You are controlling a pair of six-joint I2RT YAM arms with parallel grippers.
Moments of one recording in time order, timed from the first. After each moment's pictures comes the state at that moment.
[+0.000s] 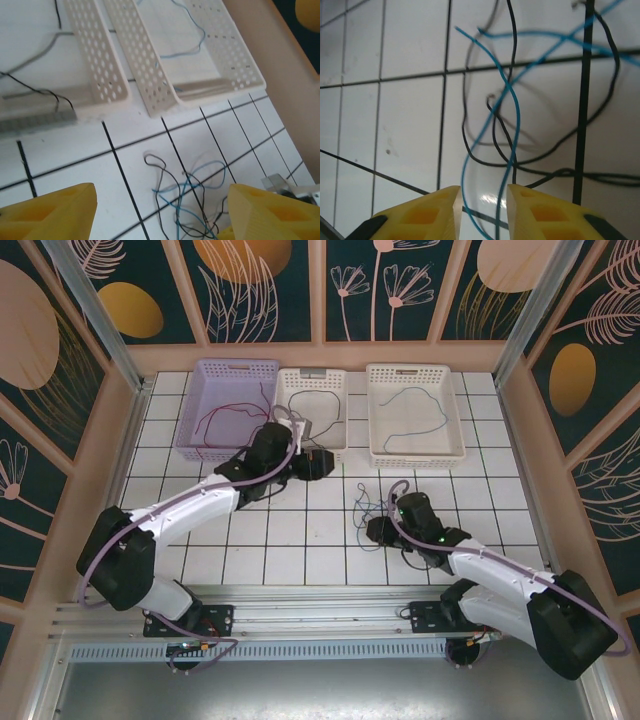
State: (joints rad) left arm -0.69 1.50 1.00 -0.06 0.19 -0.58; right arm 0.63 1.01 0.29 -0.10 -0.20 0.75
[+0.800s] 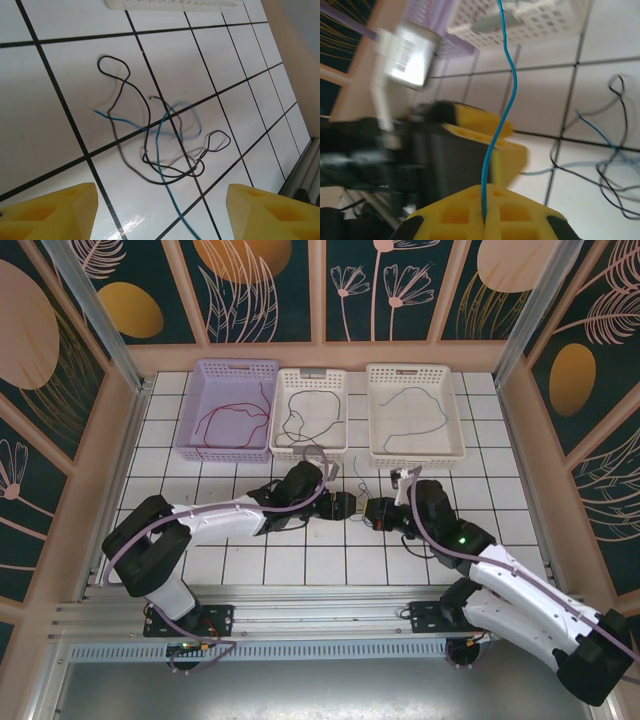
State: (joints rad) left arm -0.88 1.63 0.86 0.12 0.21 -0.74; right arm 0.71 0.77 0.55 -0.28 -0.17 0.72
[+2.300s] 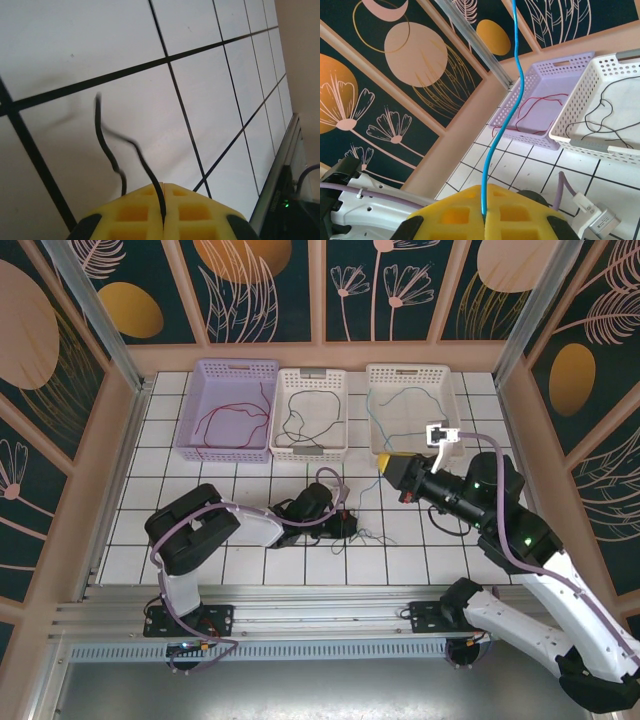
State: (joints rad) left arm -0.94 1.87 0.78 0.45 0.35 -0.88; right arm 0.71 0.71 1.05 -0.47 -0.19 0.62
